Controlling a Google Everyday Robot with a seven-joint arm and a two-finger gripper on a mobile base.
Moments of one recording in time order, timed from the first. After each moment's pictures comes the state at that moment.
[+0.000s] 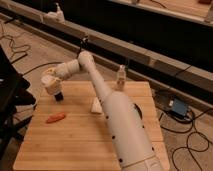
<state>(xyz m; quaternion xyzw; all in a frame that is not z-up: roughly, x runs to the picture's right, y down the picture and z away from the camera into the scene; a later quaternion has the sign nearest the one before) -0.321 -0.053 0.819 -0.26 -0.66 0.02 0.71</state>
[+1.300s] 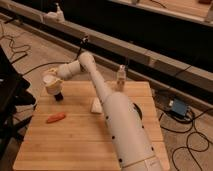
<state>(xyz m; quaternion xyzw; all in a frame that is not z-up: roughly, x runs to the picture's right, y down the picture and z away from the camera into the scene) -0.318 -0.050 0.825 -0.27 -0.65 0.03 0.71</state>
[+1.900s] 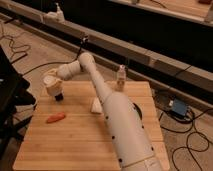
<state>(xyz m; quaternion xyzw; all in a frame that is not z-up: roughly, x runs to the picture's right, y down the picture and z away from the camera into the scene) -0.318 -0.049 0.825 -0.27 -0.65 0.03 0.71</state>
